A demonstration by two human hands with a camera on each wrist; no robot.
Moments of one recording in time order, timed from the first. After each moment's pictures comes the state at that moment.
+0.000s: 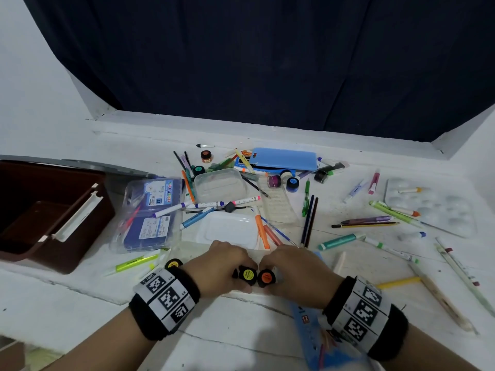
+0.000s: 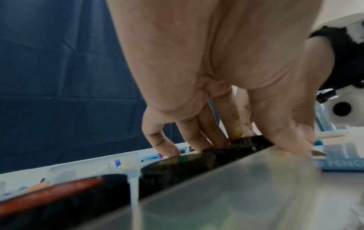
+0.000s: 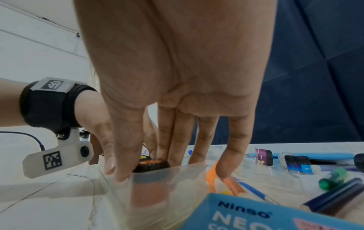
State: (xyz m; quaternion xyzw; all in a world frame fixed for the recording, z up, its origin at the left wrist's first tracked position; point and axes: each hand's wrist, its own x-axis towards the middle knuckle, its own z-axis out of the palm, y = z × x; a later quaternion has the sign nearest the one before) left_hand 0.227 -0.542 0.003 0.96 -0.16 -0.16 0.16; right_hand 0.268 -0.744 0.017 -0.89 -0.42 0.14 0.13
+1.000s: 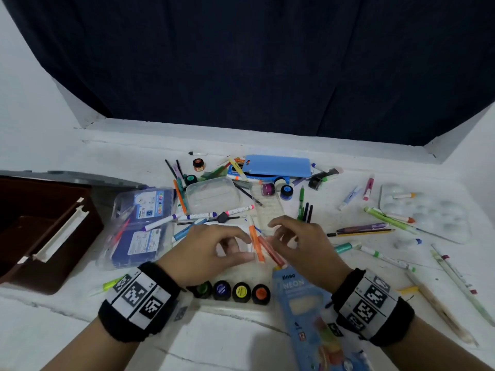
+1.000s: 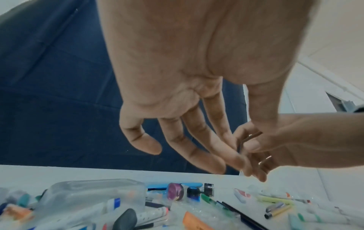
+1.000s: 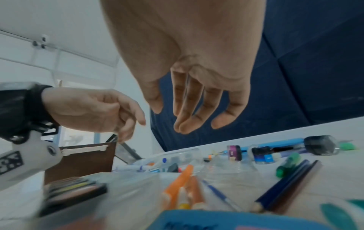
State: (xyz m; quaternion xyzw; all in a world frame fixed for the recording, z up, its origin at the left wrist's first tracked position) left_hand 0.240 -0.525 0.039 0.93 -0.10 -0.03 0.34; right_hand 0.310 -0.753 0.022 -0.86 -0.29 0.05 0.41
